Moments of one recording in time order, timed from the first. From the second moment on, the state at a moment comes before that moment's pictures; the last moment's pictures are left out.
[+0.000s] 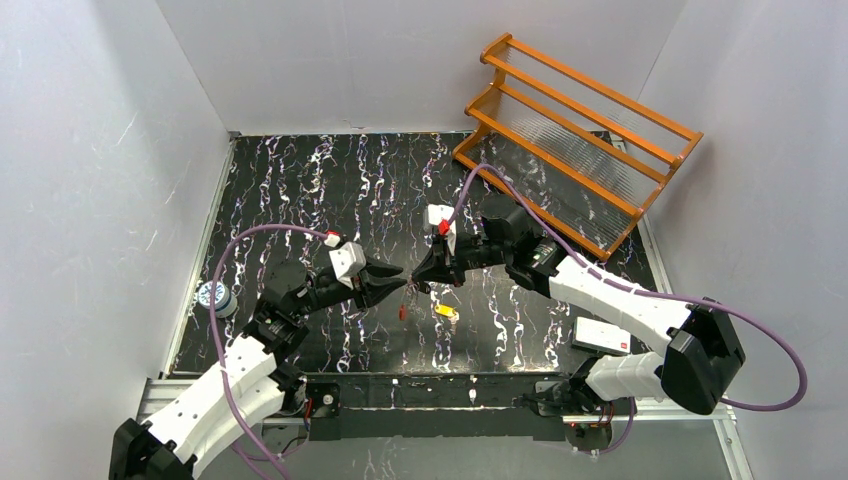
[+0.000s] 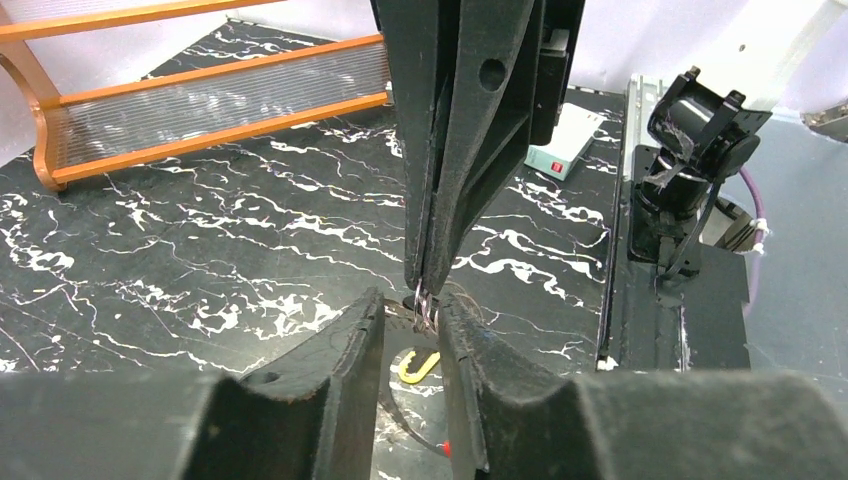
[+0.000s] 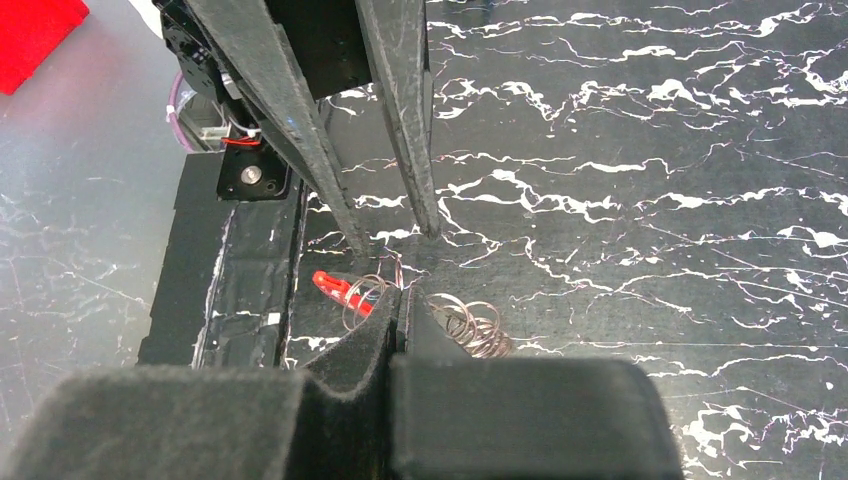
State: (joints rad) left arm -0.57 0.67 0.40 0.29 0.66 -0.03; right arm 0.83 1.28 0.93 0.00 -0.79 -0.18
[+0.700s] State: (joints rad) left arm -0.62 0.72 0.40 0.28 0.63 0.04; right arm 0.83 1.26 0.92 0.01 -0.79 -0.18
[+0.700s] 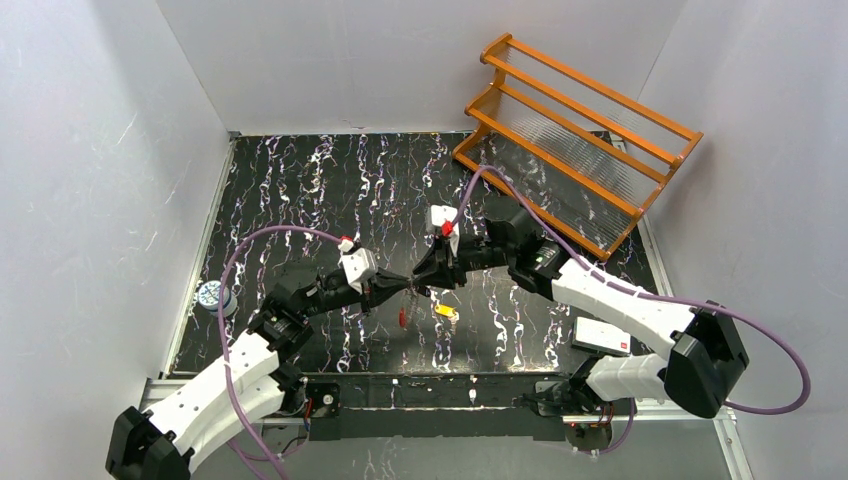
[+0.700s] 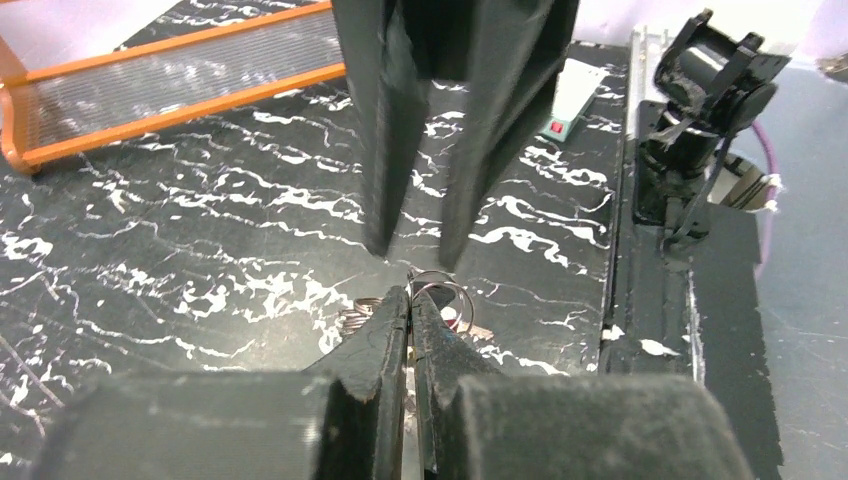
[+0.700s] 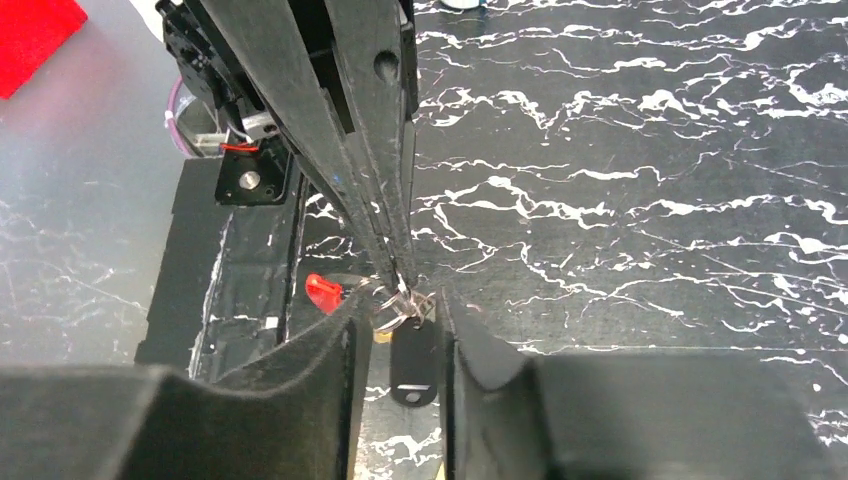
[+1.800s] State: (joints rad) left arm -0.62 0.58 0.45 0.05 0.56 0.28; right arm 0.83 1.15 0.77 0.31 -0.76 -0.13
